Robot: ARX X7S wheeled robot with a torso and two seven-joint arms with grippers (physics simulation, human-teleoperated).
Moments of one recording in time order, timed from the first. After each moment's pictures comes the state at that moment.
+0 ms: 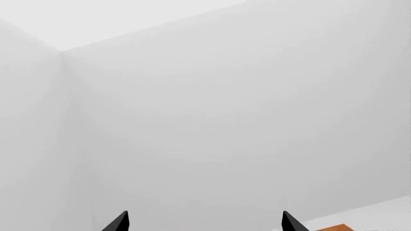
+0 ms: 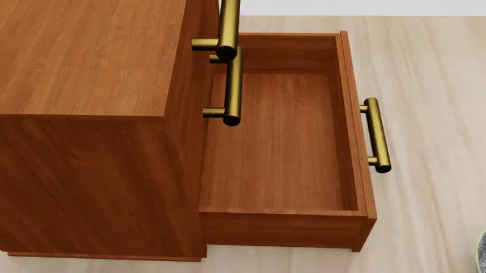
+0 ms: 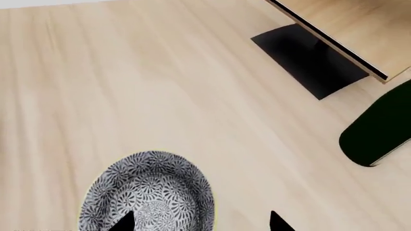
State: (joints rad) left arm -1.17 -0.56 0.04 0.64 -0.55 -1.03 -0.21; right arm 0.10 0.67 0.71 -0.56 1.07 1.25 0.63
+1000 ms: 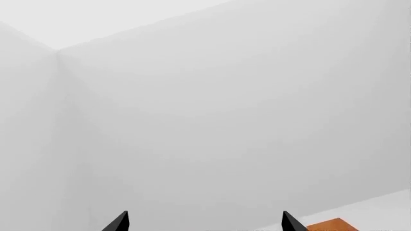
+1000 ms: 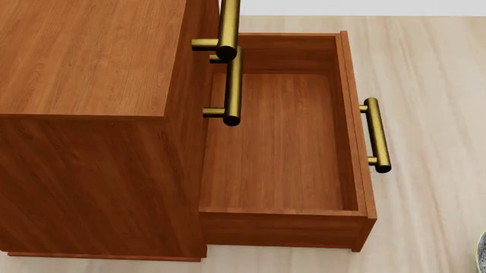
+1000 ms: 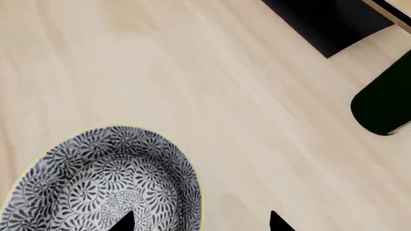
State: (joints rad) left arm -1.16 -0.56 0.07 0.62 -0.55 -1.00 -0.21; right arm 0.18 0.70 0.51 -0.26 0.91 1.13 0.55
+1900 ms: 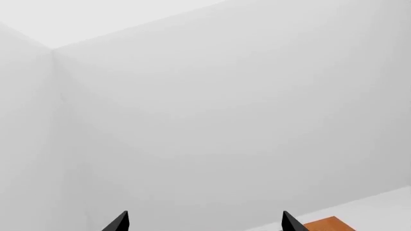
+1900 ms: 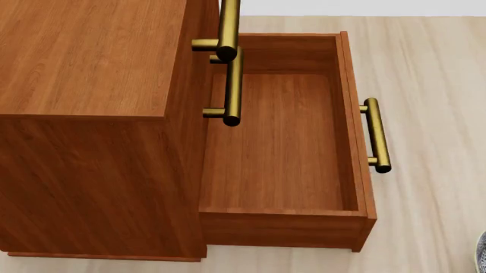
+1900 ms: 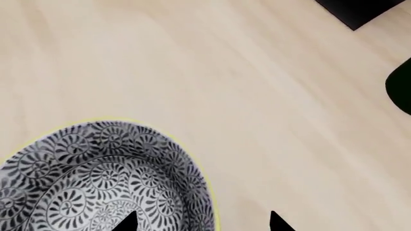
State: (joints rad) left arm -1.16 -0.56 0.09 0.63 -0.56 -1.01 -0.22; right arm 0.28 0.69 0.38 -0.04 0.84 1.01 0.48
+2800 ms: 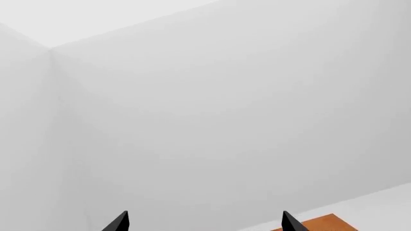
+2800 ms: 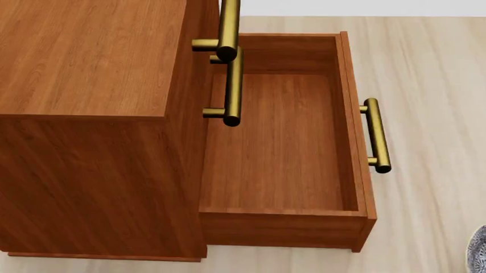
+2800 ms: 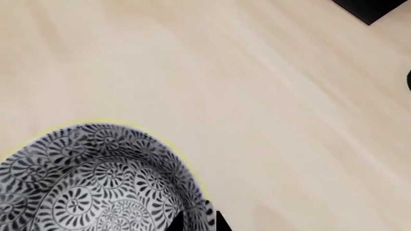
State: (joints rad) left arm -1.15 -0.56 0.11 0.61 -0.55 -0.98 -0.23; right arm 0.28 0.68 0.37 0.01 0.85 0.93 0.44
